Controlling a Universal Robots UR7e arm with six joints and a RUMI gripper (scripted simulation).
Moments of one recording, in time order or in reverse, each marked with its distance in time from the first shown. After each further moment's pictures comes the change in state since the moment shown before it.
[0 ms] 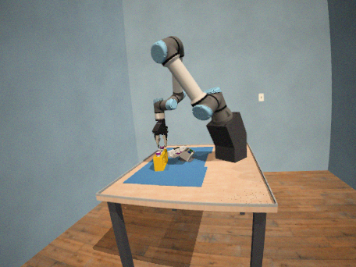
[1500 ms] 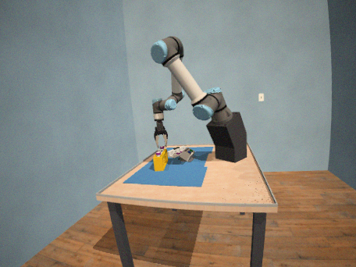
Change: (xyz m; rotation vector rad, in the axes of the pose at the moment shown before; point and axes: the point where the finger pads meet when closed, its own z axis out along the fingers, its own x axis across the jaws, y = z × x) arm 0.000 0.000 0.000 -0.012 -0.001 -0.479
